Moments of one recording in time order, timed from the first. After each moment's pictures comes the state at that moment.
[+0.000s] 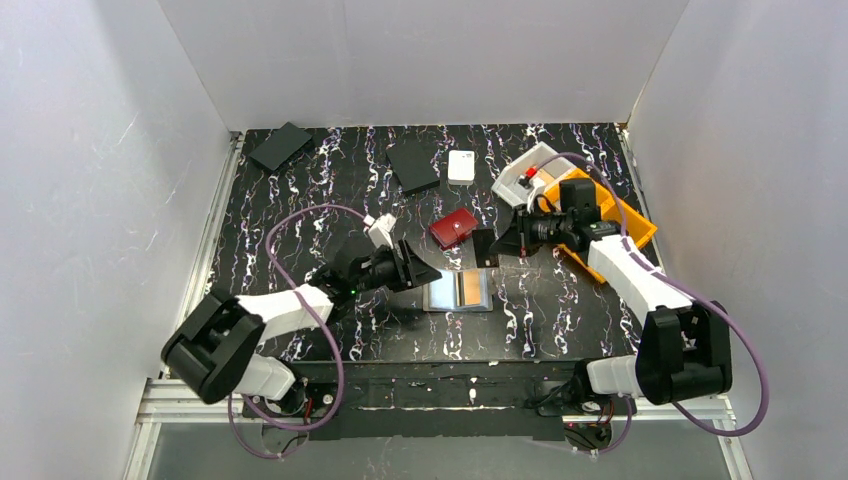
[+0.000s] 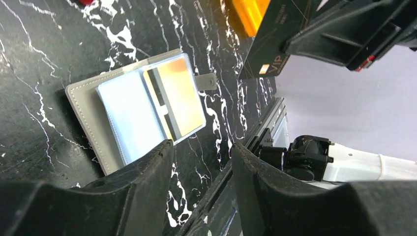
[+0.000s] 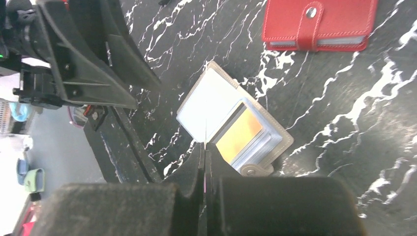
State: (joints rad) left arm -0.66 1.41 0.48 0.55 0.39 -0.93; right arm 0.23 1.32 0.84 -0.27 -0.88 0.10
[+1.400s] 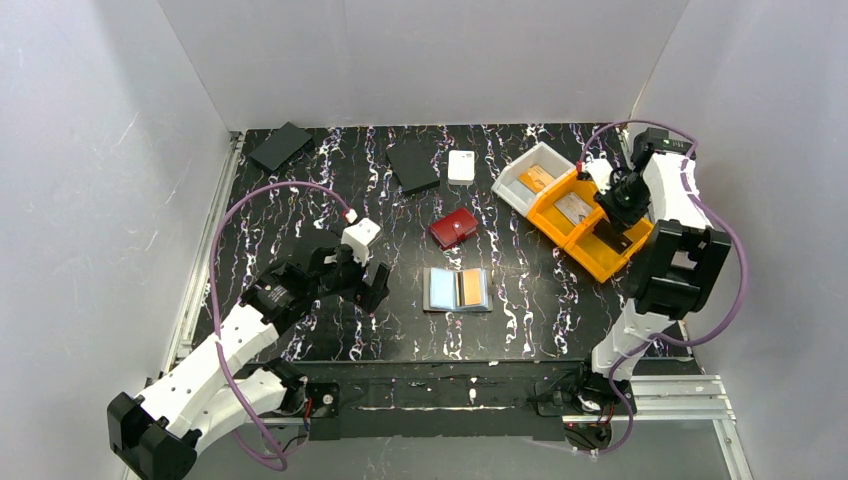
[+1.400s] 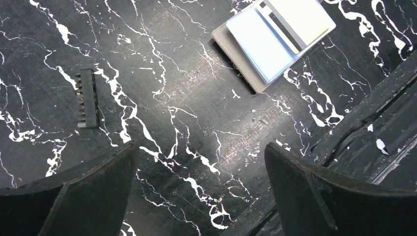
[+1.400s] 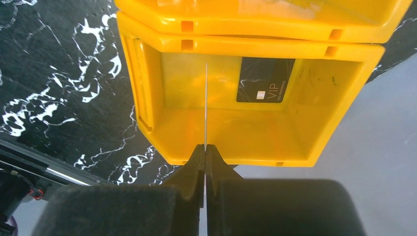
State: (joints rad) left arm -0.61 0.87 0.74 -0.55 0.13 0.01; right arm -0.22 1.82 1.62 -1.23 -0.16 -1.02
